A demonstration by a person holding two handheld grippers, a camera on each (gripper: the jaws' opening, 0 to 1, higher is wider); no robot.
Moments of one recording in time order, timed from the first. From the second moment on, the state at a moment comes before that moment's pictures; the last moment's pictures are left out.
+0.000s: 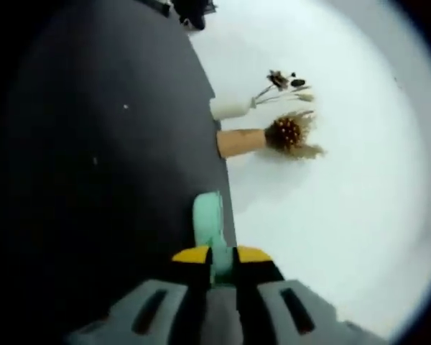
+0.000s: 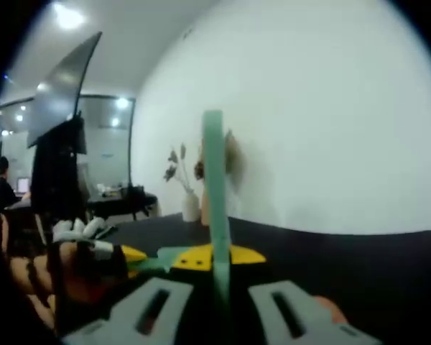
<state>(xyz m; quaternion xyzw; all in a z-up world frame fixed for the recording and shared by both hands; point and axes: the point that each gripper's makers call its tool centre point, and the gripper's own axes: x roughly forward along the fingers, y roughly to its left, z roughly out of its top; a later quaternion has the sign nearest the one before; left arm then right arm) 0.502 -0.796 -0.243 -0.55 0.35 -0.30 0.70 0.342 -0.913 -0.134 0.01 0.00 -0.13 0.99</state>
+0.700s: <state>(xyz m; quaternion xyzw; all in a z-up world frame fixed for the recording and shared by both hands) 0.558 -0.754 -0.204 -0.36 0.32 -0.48 0.73 0.377 -0.890 -0.113 -0.19 0.05 -0.04 0.98</state>
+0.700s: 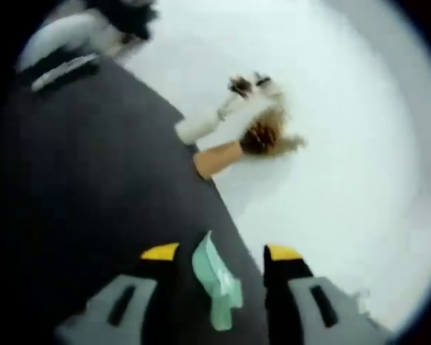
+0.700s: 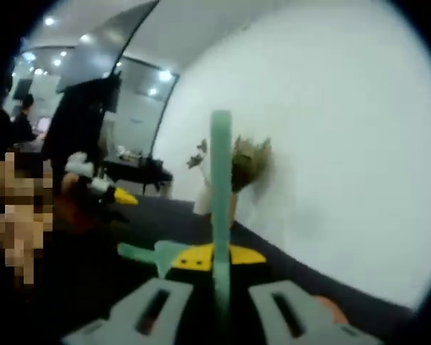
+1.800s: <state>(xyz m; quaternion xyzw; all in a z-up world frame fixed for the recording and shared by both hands) 0.553 -0.766 -0.159 -0.07 0.13 -0.76 0.63 0.491 -0.873 -0.159 -0.39 0.02 0.09 0.92</state>
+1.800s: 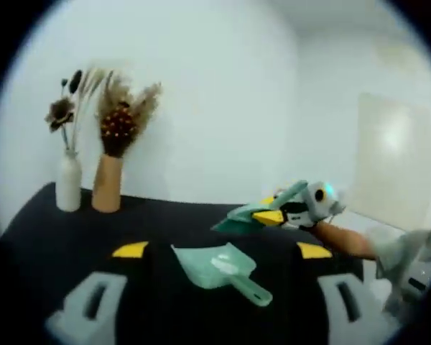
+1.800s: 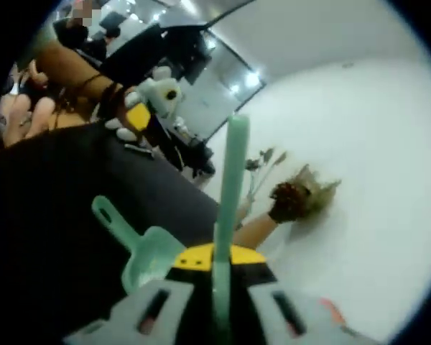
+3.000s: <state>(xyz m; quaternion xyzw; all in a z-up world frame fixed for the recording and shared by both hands) 0.570 -0.760 -0.168 -0.04 0.14 -0.75 0.64 0.520 -0.830 -0.222 -0.37 0.08 0.19 0.91</state>
